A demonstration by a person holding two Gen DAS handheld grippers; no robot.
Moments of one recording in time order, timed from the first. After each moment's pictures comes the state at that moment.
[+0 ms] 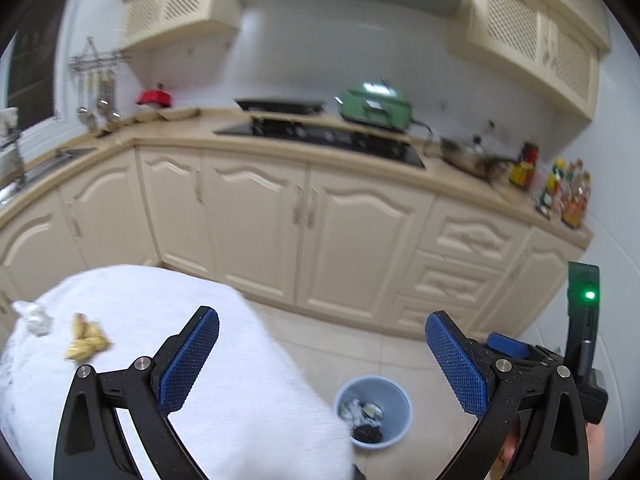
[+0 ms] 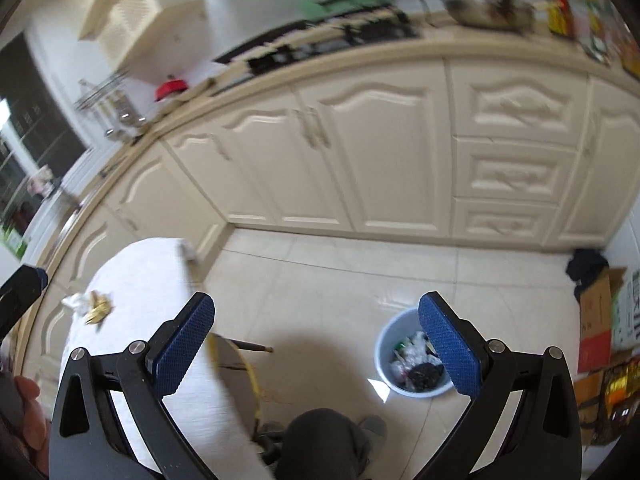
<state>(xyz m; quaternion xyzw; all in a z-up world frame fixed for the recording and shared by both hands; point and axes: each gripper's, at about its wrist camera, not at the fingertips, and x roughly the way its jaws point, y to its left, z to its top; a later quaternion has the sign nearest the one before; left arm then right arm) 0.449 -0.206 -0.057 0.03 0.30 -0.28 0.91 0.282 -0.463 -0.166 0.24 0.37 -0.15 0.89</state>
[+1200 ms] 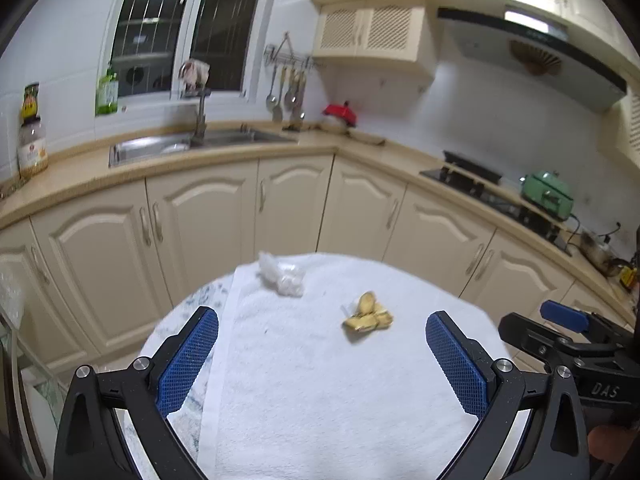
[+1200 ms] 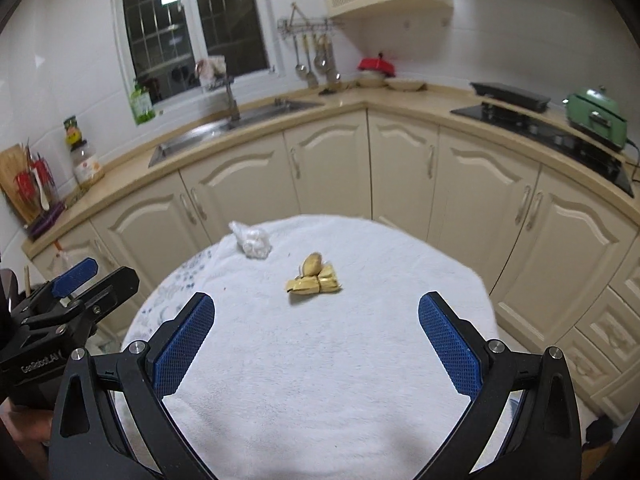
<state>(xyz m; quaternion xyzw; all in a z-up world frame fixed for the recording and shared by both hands) 0.310 0.043 -0.056 -0.07 0.28 -0.04 0.96 0.376 -0.155 -0.102 0.04 0.35 0.10 0.93</state>
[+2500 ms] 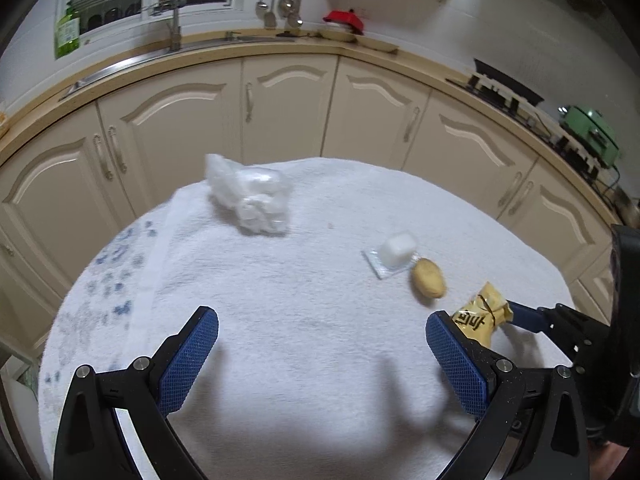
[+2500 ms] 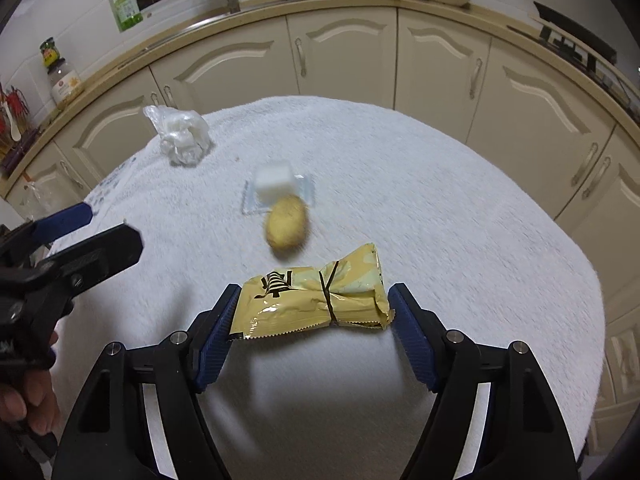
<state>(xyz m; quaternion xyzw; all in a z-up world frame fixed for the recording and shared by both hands) 0.571 -0.008 -0.169 -0.05 0.43 -0.06 0.90 0.502 -0.152 -0.263 -0.01 0.49 0.14 0.86</state>
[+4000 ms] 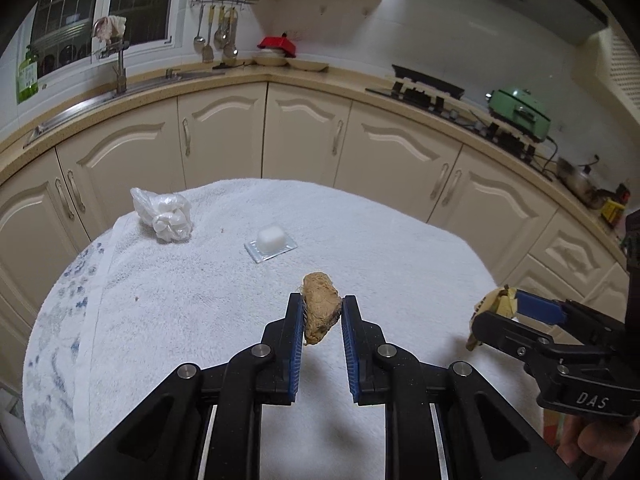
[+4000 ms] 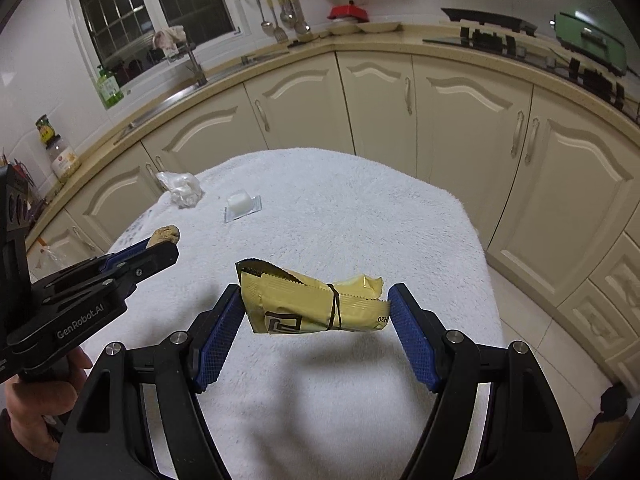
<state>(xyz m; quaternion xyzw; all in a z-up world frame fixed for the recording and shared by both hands) 0.484 -0.041 -0.159 -0.02 0.37 -0.14 0.92 0.403 -0.237 -0.199 0.08 0.41 0.09 0.90</state>
